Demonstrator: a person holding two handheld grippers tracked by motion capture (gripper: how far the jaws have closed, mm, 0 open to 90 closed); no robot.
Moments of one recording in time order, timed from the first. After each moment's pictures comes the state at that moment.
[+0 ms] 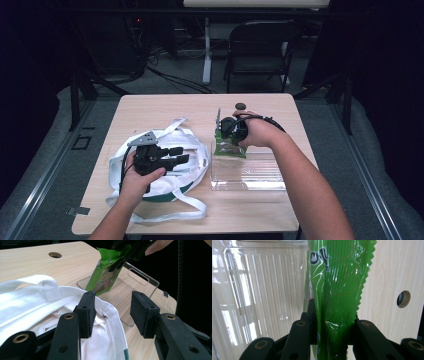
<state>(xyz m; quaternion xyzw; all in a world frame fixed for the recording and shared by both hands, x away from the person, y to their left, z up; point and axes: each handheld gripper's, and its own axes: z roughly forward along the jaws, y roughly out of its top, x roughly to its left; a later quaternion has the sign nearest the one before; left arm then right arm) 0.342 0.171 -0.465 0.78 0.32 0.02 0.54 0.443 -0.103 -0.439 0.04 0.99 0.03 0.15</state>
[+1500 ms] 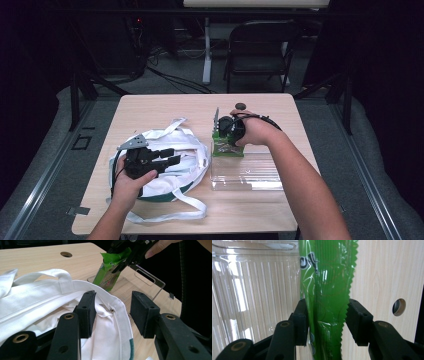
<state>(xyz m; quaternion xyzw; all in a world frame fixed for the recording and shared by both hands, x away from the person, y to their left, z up) 0.333 0.190 -0.465 0.77 0.35 0.04 0.54 0.455 -0.099 -0.450 0.04 0.99 0.05 0.16</state>
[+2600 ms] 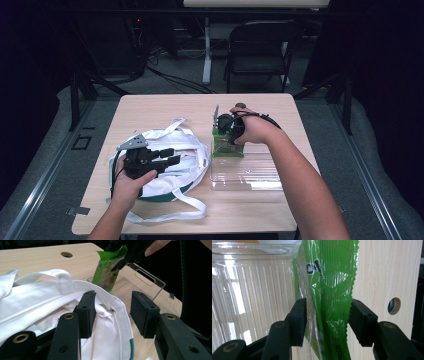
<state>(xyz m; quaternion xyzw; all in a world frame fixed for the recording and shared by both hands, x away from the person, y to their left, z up) 0.332 0.190 -0.465 0.77 0.35 0.04 0.54 0.458 -0.097 -0.445 0.05 0.98 0.05 0.17</state>
